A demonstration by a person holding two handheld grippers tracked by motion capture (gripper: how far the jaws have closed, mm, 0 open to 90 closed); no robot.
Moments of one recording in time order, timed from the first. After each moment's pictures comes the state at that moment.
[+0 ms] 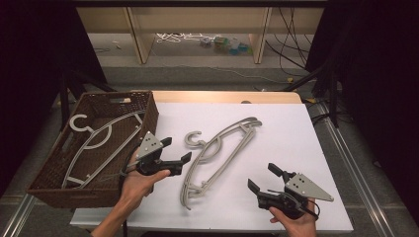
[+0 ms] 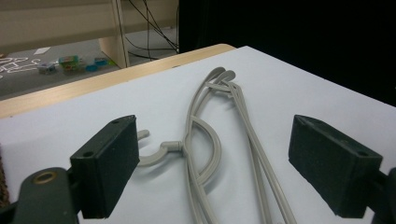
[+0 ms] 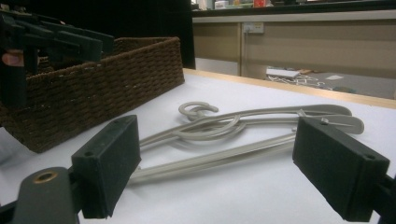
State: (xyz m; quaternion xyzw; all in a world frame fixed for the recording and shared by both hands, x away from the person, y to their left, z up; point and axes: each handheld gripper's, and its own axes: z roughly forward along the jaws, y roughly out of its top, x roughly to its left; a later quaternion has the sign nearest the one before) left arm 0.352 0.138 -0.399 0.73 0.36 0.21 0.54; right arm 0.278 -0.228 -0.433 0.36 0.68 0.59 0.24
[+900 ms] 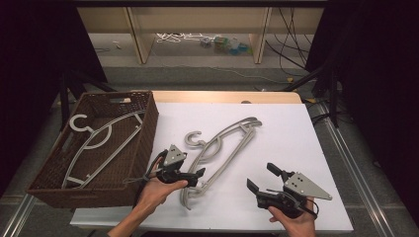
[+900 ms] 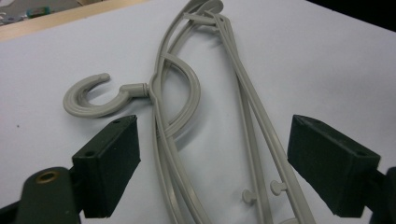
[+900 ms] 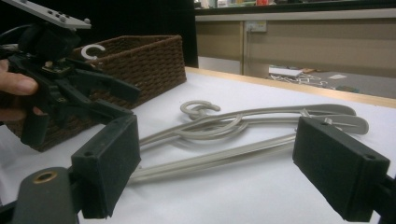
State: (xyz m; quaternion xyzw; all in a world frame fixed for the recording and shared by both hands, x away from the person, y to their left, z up) left arm 0.362 0.098 -0.446 0.80 0.35 0.17 0.45; right arm 0.279 -0.227 -0.433 0.37 0.69 0.58 0.24
